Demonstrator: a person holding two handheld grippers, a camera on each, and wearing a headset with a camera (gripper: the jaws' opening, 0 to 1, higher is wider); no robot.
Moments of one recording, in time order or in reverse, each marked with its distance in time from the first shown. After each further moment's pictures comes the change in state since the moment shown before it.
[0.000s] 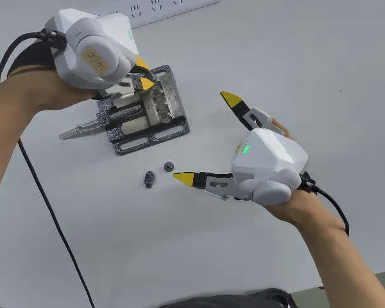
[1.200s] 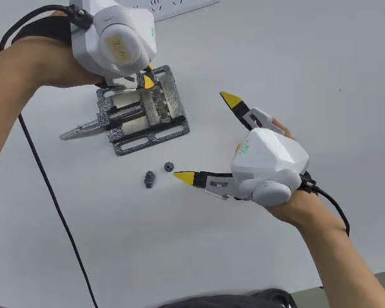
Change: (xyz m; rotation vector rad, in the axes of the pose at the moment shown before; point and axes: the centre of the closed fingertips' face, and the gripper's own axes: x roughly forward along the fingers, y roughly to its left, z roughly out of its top) left arm 0.005 -0.001 0.006 0.173 0.120 -0.090; right arm -0.003 -0.003 0.000 -0.003 0.001 -0.007
